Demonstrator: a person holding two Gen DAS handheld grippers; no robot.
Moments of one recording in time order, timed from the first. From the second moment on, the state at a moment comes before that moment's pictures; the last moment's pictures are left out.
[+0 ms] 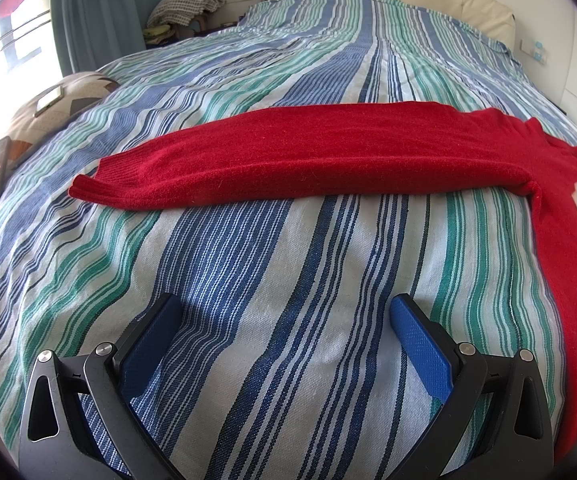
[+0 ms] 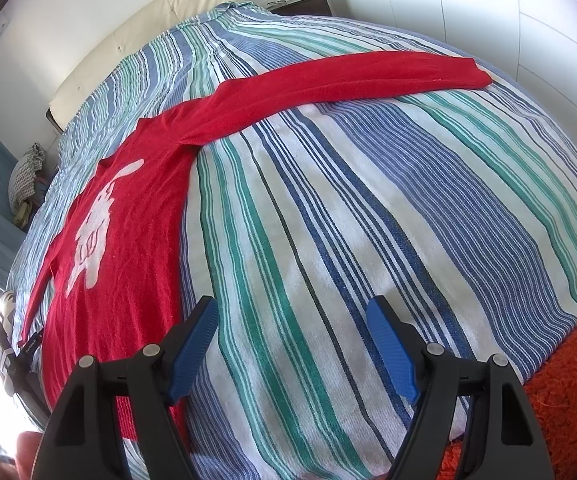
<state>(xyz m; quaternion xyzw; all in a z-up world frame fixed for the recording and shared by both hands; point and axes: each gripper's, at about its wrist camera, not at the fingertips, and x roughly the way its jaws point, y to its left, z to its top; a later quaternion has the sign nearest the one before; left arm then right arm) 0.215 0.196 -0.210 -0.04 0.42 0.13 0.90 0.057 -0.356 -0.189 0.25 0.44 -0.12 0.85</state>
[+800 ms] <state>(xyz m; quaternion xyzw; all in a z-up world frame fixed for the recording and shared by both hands) 0.215 0.196 -0.210 -0.04 0.42 0.13 0.90 0.059 -0.355 -0.191 0.26 0.45 -0.12 0.85</state>
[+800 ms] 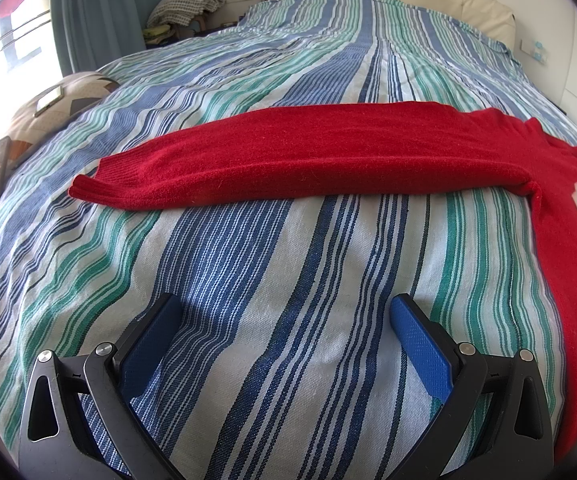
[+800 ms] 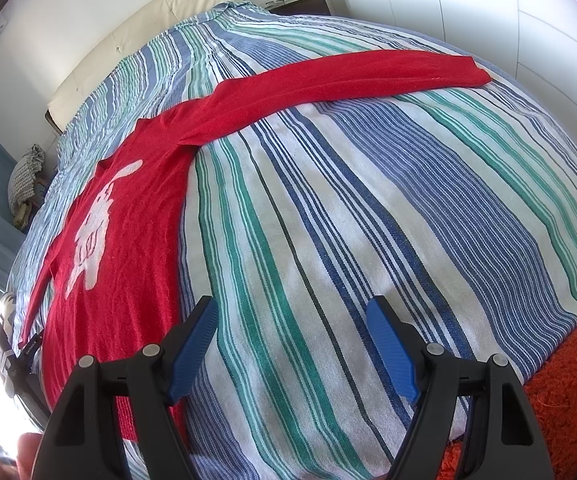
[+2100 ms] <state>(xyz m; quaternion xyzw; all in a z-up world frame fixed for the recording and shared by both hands) 0.215 0.196 -0.210 -0.04 0.42 0.13 0.90 0.059 -0.356 -0.191 0.26 0.45 -0.12 0.85</state>
